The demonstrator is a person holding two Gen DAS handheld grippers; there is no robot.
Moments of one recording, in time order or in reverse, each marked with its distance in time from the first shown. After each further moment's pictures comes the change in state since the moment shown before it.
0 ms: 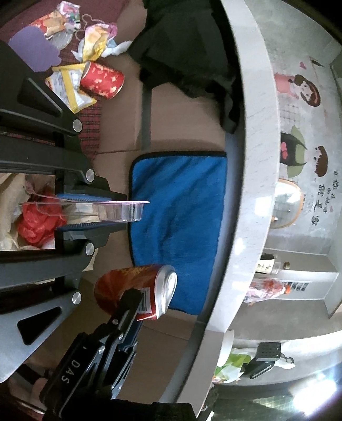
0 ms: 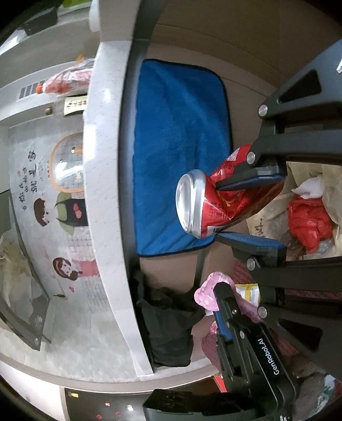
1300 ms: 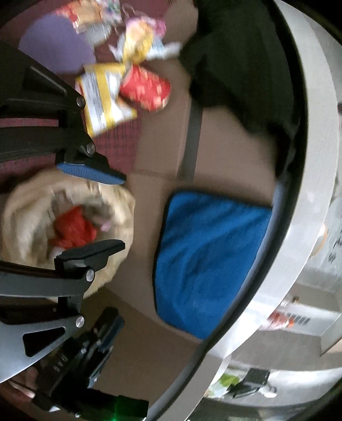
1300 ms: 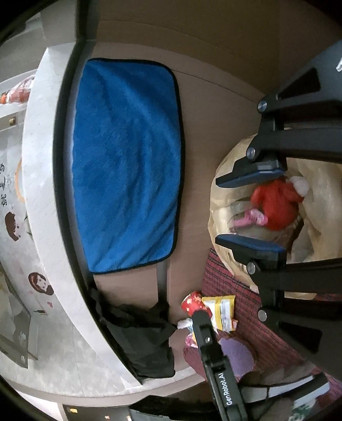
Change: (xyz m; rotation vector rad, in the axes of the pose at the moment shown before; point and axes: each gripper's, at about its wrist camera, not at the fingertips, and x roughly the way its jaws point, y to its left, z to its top) left arm 0.005 0.069 -0.030 -0.167 0.118 0.011; right arm 0.030 -0.004 -0.046 0.052 0.134 -0.027
